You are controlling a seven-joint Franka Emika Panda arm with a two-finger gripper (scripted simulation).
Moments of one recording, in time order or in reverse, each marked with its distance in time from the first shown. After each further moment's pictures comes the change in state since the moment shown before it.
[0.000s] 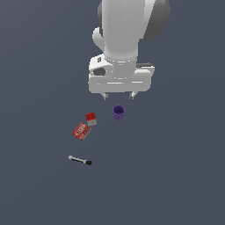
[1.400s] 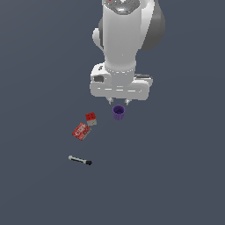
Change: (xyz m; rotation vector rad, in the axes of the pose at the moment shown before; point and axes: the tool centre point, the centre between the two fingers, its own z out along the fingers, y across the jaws) arm 0.000 -0.001 0.030 0.008 0.008 0.179
